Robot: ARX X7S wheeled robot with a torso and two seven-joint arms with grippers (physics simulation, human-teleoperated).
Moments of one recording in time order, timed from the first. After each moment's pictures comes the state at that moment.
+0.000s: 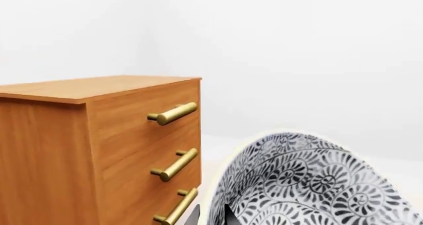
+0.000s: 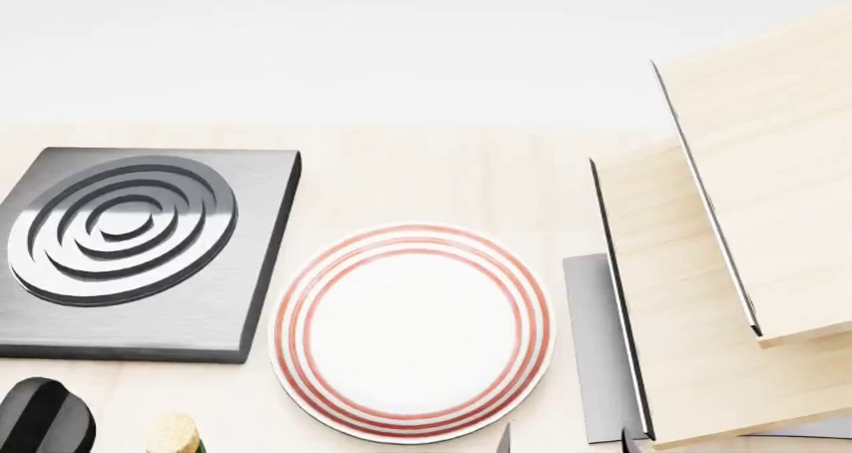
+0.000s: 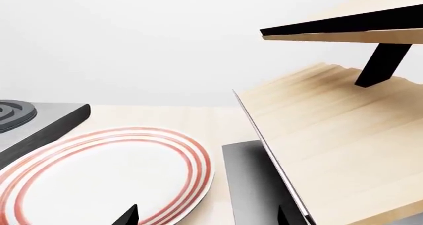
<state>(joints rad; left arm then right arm) 0.27 -0.70 -0.67 0.82 -0.95 -0.59 -0.51 0.06 0.32 -0.41 -0.01 0.26 -0.10 0.43</state>
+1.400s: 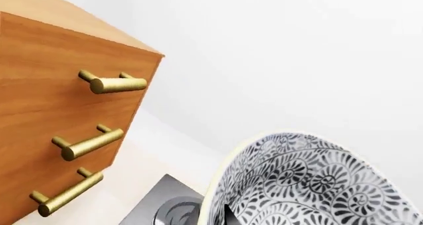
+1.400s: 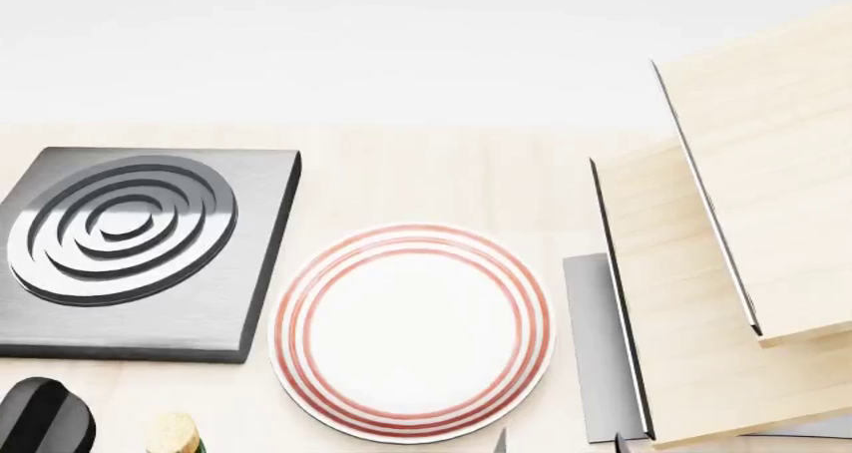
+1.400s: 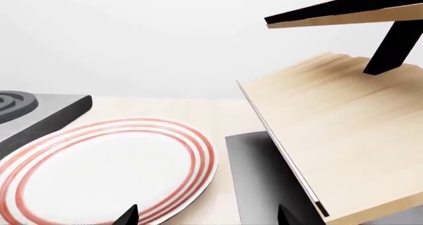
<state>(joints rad) -0.18 -0.64 -0.50 0.51 -1.29 -0.58 -0.54 0.07 0.32 -0.43 0.04 0.27 -0.12 0.43</state>
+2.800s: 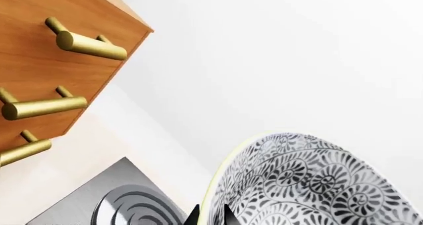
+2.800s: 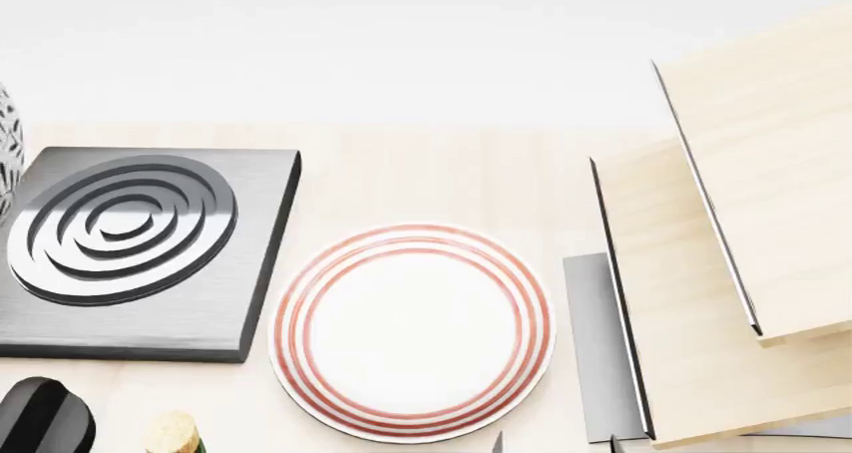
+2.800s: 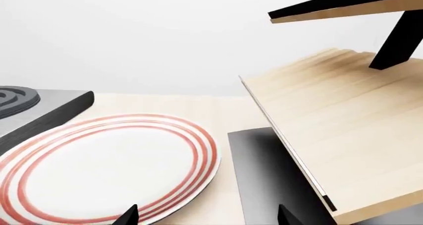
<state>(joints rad) -0.37 -0.52 -0.42 0.37 -1.38 -0.53 -0.60 0.09 0.32 -0.45 0.06 0.28 -0.13 0.43</state>
